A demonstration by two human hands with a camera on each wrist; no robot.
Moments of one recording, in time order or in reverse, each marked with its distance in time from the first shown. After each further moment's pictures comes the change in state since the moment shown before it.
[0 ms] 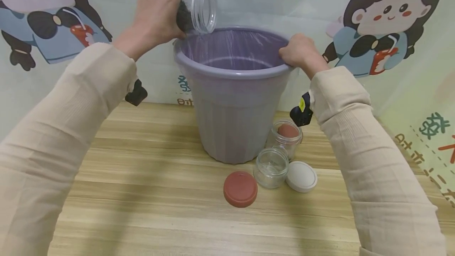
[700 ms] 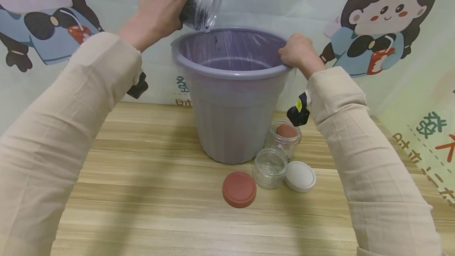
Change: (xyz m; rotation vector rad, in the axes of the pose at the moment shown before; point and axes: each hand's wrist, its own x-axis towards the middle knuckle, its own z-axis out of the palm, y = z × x) left_hand 0.015 0.009 -0.004 0.256 0.133 0.173; right_hand -0.001 -0.002 -0.001 -0.023 0.019 0.022
